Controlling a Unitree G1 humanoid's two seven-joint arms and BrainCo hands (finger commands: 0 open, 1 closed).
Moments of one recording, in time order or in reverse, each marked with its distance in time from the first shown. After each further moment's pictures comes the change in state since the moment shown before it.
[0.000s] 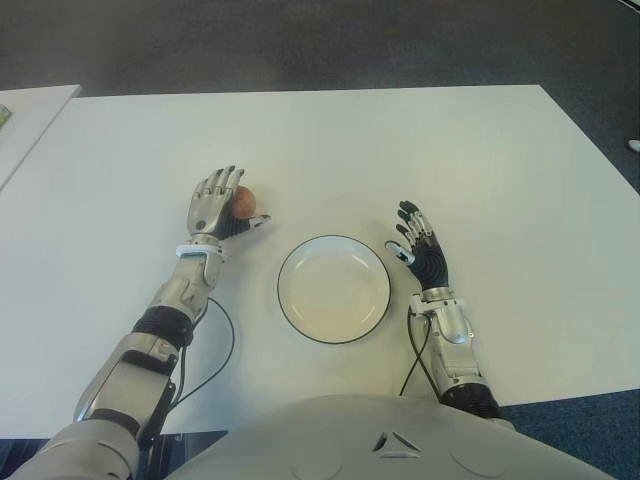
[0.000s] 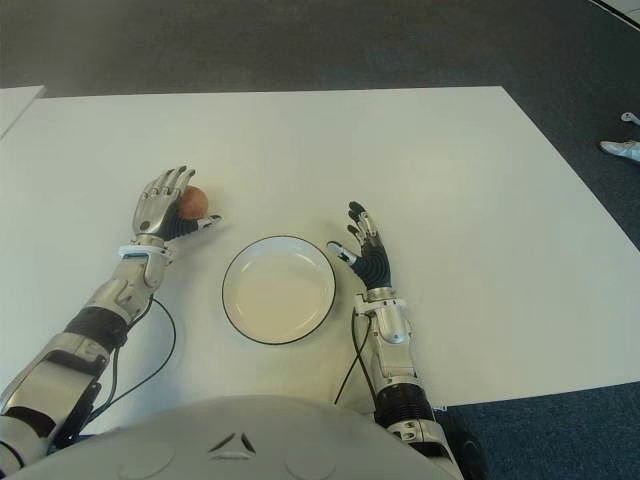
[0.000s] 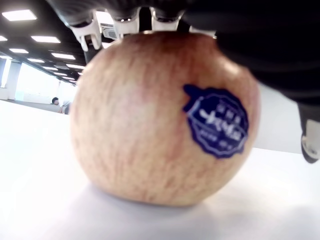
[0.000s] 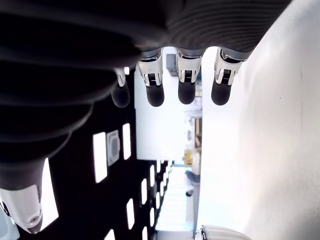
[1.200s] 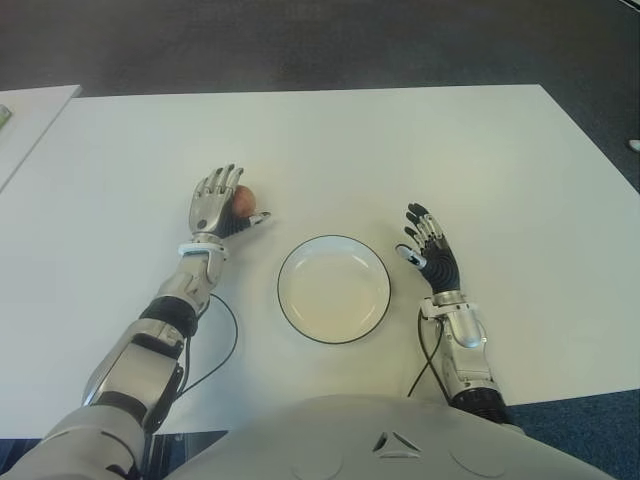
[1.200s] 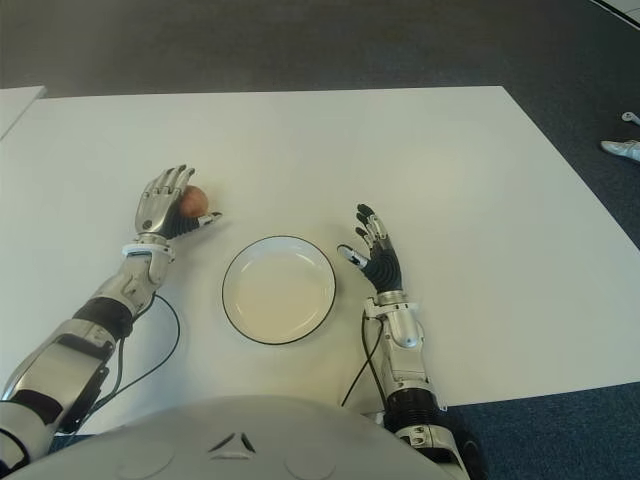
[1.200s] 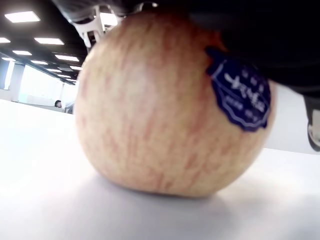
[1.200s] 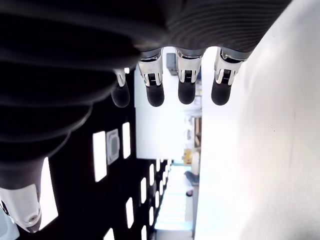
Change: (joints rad) left arm -0.080 -0.019 -0.041 0.173 -0.025 -0.024 0.079; right arm 0.022 -0.033 -0.036 -0.020 0.041 0.003 0.053
